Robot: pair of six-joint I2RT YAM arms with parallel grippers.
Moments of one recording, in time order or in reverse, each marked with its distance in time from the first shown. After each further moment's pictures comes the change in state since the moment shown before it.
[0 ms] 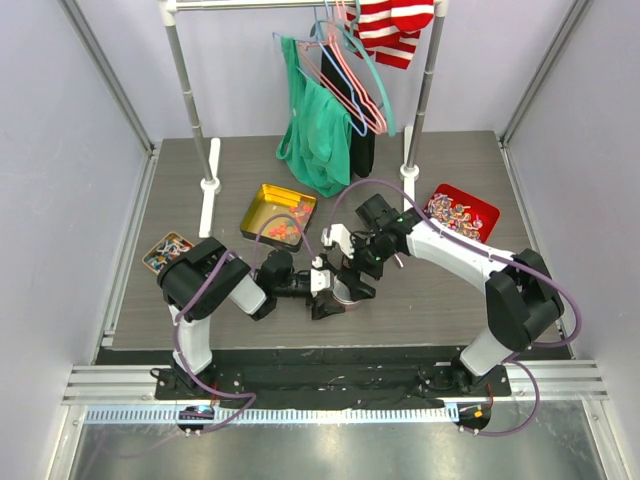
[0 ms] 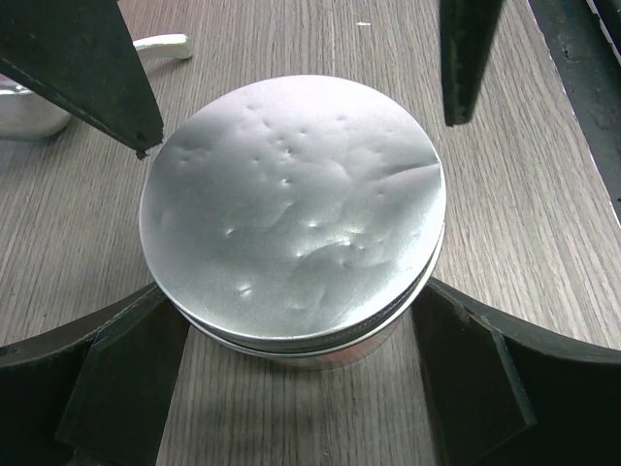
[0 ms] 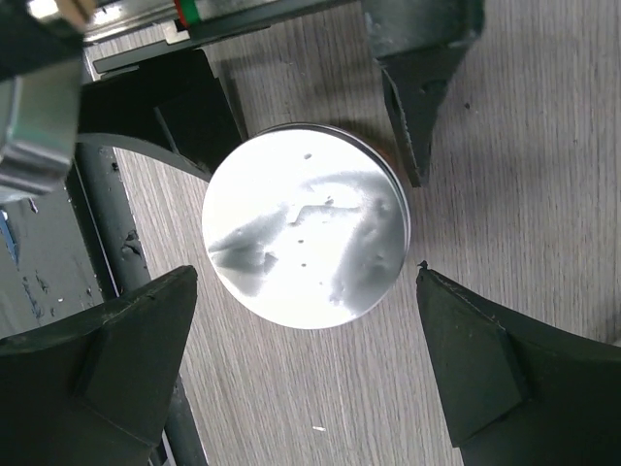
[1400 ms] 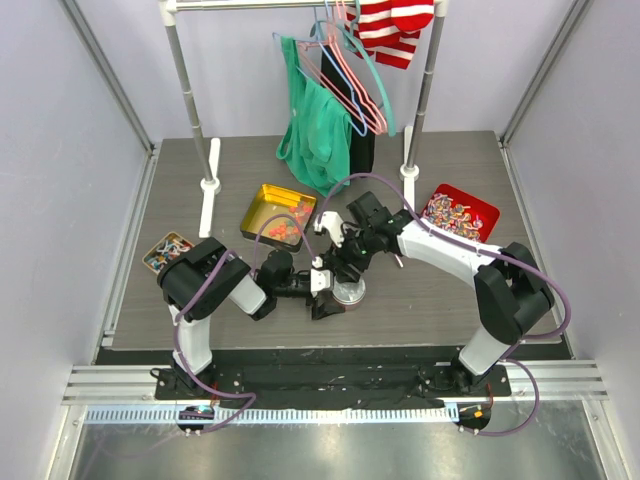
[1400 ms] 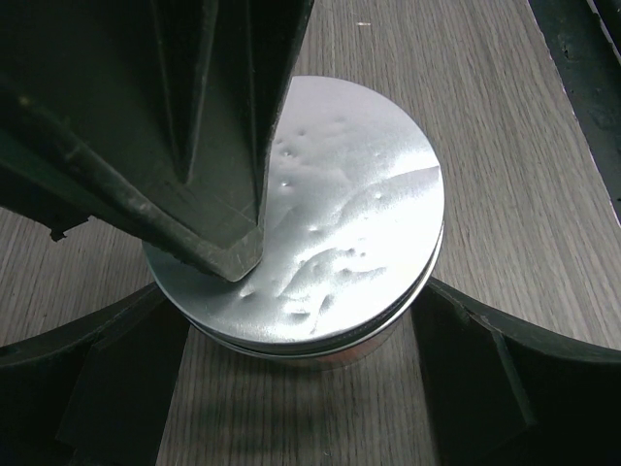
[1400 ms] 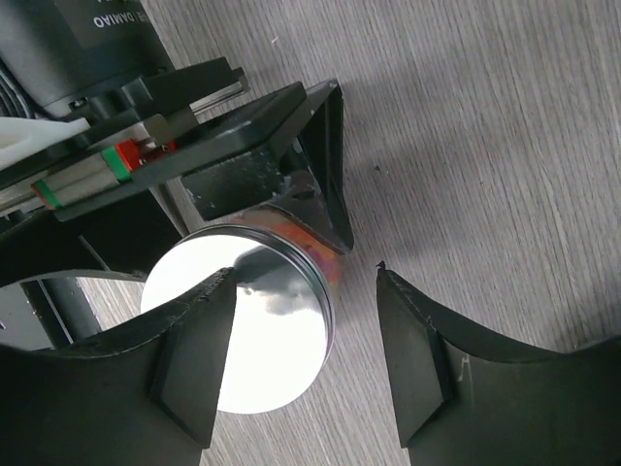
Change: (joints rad) left arm 0.000 0.000 0.000 0.000 0.000 0.000; right arm 0.024 0.057 0.010 0.214 0.103 0.214
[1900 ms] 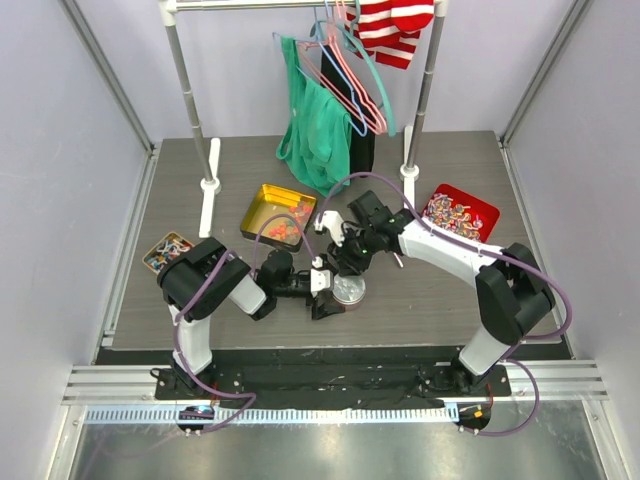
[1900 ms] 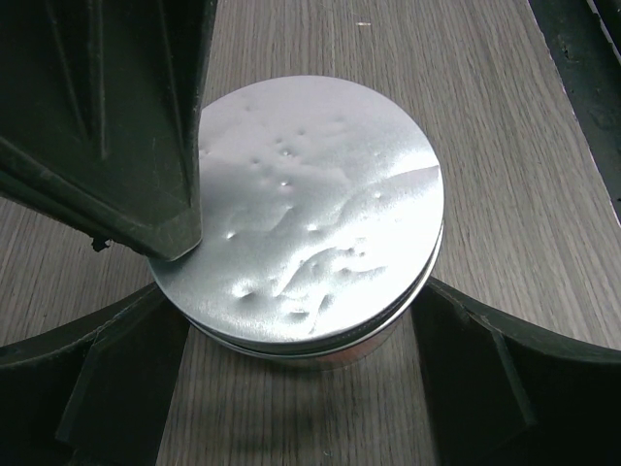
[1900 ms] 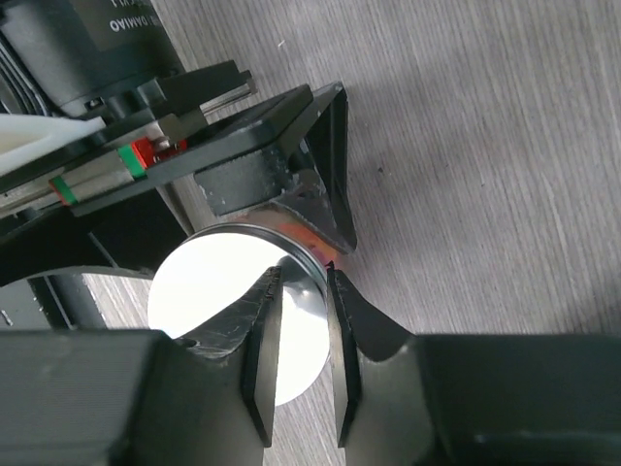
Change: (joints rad) left arm 0.000 0.000 0.000 0.000 0.000 0.000; right arm -0.006 -0.006 0.006 -0.005 -0.013 -0.003
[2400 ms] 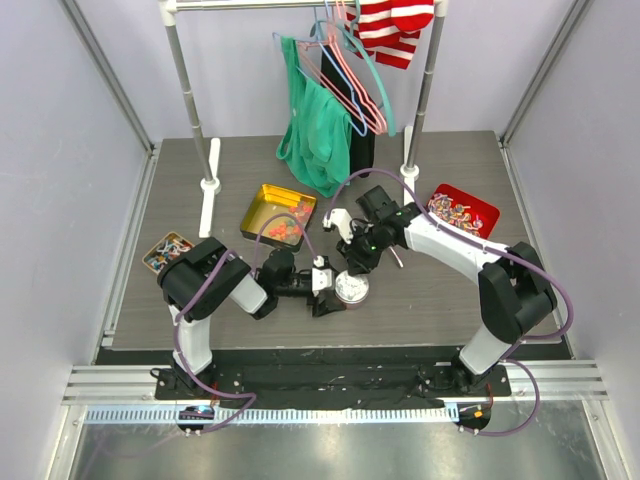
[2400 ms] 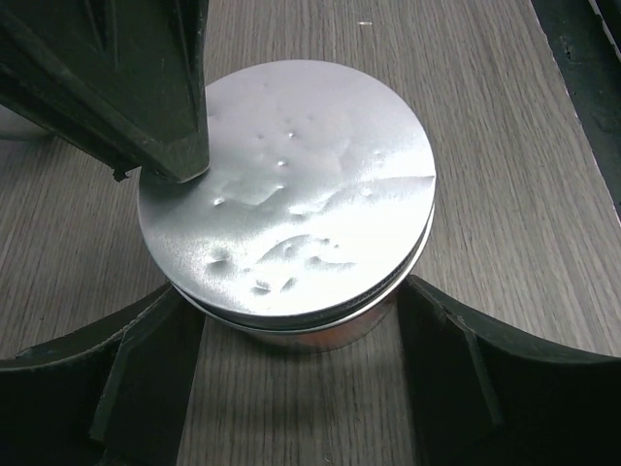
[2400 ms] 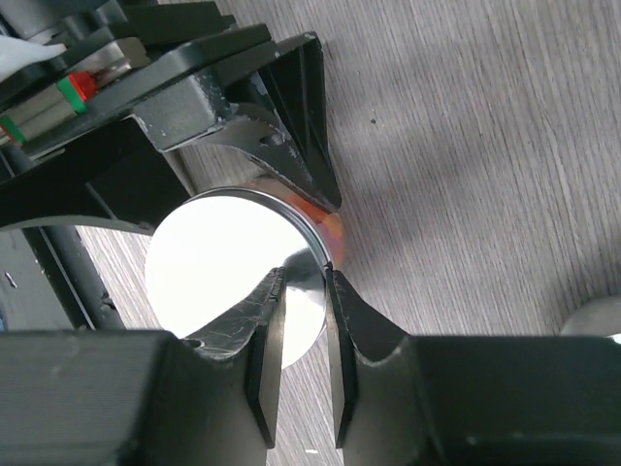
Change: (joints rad) left arm -0.002 0.000 0.010 -0.018 -0.007 -0.003; right arm -0.053 0.000 0.021 -0.106 -0.036 -0.045
